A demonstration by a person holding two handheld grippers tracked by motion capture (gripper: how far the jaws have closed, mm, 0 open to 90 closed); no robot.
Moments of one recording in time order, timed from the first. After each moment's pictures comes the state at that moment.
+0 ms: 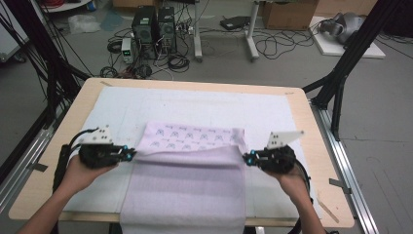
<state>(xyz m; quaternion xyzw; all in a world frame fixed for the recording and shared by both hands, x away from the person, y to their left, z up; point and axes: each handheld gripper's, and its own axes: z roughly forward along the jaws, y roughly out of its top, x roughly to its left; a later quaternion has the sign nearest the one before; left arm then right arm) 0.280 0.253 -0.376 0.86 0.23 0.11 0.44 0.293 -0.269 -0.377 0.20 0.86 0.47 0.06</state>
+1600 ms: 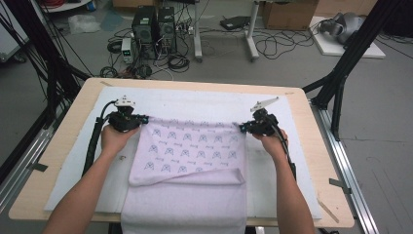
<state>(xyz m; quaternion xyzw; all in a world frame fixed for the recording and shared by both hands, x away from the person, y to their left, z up) 0.438 0.222 -0.399 0.79 0.40 0.19 0.42 0.449 -0.259 -0.402 0.32 0.87 0.37 0.10</state>
